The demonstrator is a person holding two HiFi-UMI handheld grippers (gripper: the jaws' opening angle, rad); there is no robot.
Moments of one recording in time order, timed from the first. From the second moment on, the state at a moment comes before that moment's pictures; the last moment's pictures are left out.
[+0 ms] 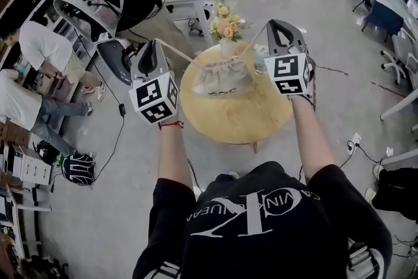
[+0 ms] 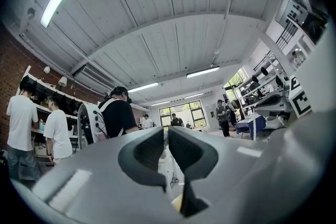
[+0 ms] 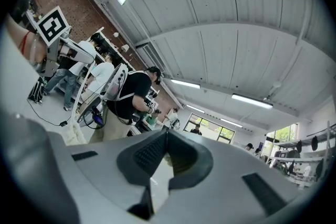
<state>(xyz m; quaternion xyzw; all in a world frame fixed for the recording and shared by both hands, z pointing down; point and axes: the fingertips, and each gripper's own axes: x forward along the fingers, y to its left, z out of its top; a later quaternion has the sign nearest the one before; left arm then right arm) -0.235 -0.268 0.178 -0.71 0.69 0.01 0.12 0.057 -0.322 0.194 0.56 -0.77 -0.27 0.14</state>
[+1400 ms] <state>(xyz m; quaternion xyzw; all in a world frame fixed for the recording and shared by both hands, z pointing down) -0.206 -0.281 0.160 -0.73 0.67 0.05 0.16 0.054 -0.324 0.171 0.56 -0.80 -0.22 0.04</state>
